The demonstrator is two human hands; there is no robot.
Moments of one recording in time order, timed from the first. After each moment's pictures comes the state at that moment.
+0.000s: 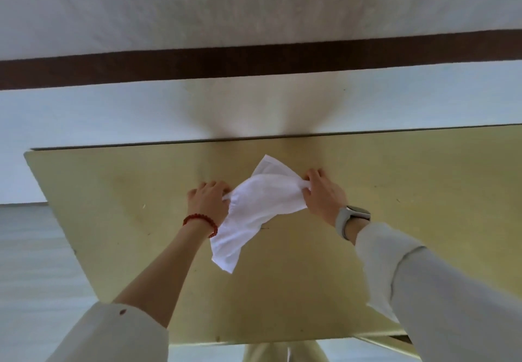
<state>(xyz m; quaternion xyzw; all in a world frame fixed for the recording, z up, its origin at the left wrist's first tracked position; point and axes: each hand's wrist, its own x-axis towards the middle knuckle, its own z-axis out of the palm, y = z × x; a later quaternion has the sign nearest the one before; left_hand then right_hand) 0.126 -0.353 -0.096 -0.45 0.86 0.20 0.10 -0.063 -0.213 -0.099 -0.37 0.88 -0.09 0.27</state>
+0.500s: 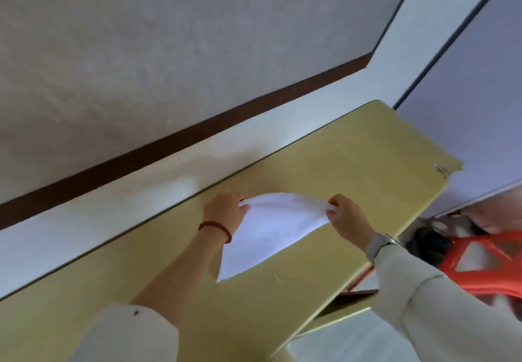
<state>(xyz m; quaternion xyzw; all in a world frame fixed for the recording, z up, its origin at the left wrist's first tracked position) -0.057 -0.247 0.011 -0.15 0.96 0.24 0.06 -0.129 0.000 0.008 -0.06 0.96 -0.25 0.15</state>
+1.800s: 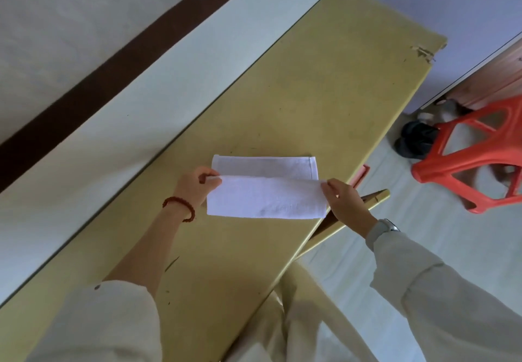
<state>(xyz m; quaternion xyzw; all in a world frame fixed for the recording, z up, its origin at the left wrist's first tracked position) -0.039 -0.246 -0.038 -0.18 0.85 0.45 0.18 -0.025 0.055 -0.041 0.08 0.90 -0.38 0.21</state>
